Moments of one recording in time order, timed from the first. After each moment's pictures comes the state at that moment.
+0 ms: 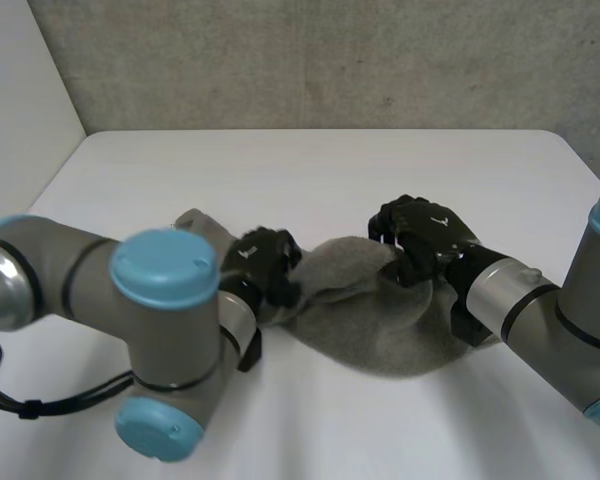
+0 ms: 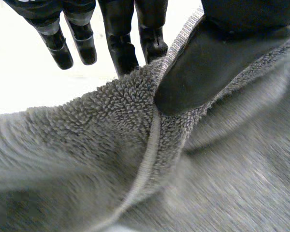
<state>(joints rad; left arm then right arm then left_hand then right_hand) 4.01 -2.15 -1.44 3.32 -1.70 2.75 1.94 -1.27 1.66 -0.15 1.18 3.25 1.27 1.28 0.23 0.23 1.13 1.30 1.27 0.22 0.25 1.15</state>
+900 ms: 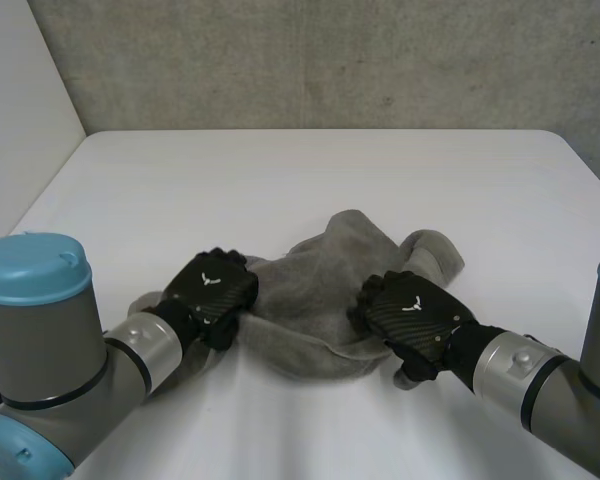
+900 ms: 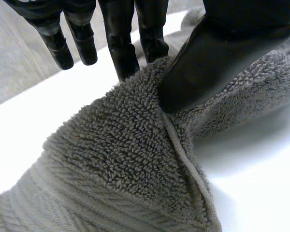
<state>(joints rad) 4.24 -1.90 -1.79 3.28 -1.34 3.42 1.92 -1.36 1.86 0.02 1.04 2.59 1.27 1.28 0.23 0.23 1.15 0.57 0.59 0.22 0.25 0.37</state>
